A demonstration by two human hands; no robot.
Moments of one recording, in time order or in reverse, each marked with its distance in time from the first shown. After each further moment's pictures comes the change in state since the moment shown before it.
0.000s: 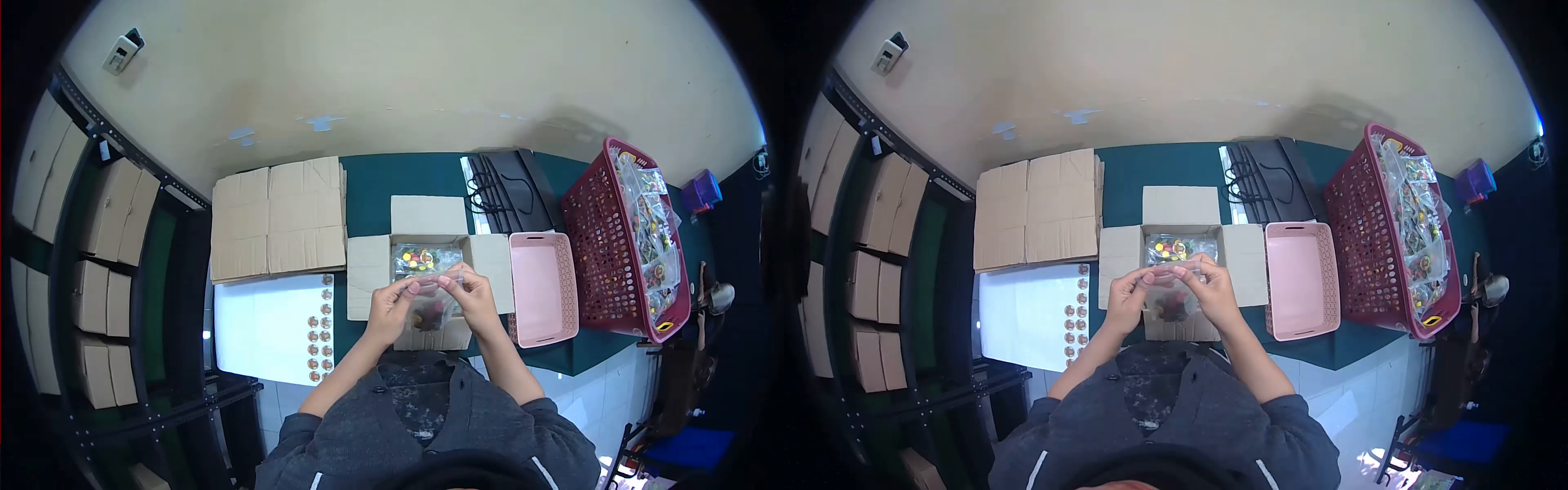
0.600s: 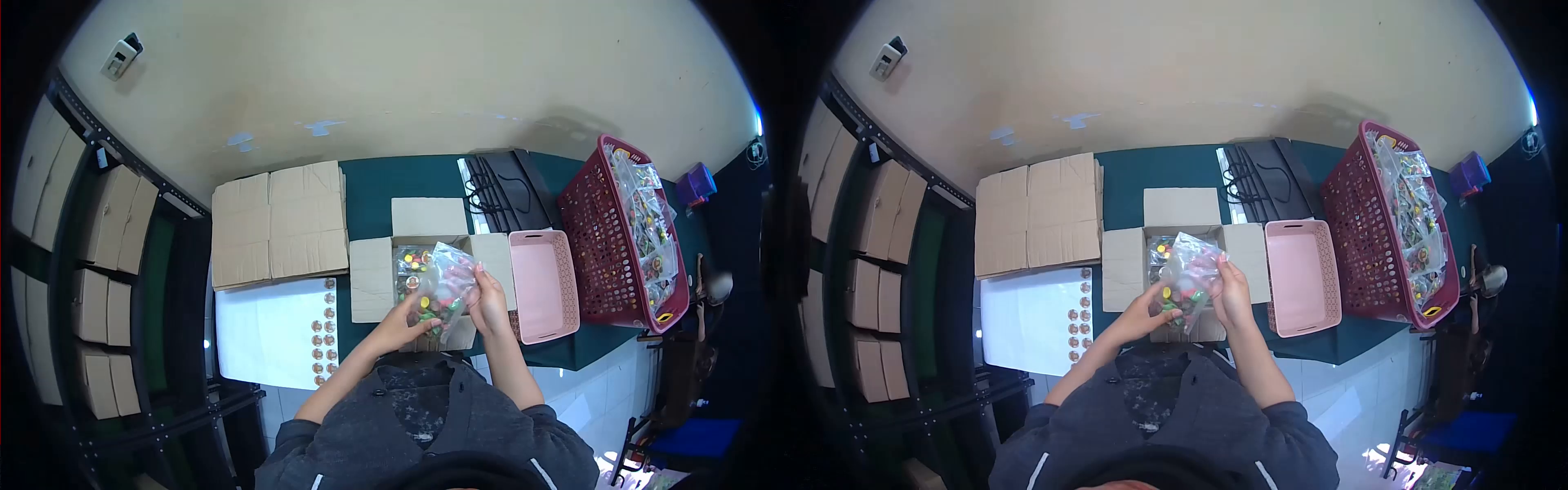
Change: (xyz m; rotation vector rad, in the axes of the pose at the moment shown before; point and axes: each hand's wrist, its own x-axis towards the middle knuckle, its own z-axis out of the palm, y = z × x) left_hand -0.015 -0.047 -0.018 0.171 -0.390 -0.185; right_hand -0.004 0.035 -0.011 0.616 0.191 0.211
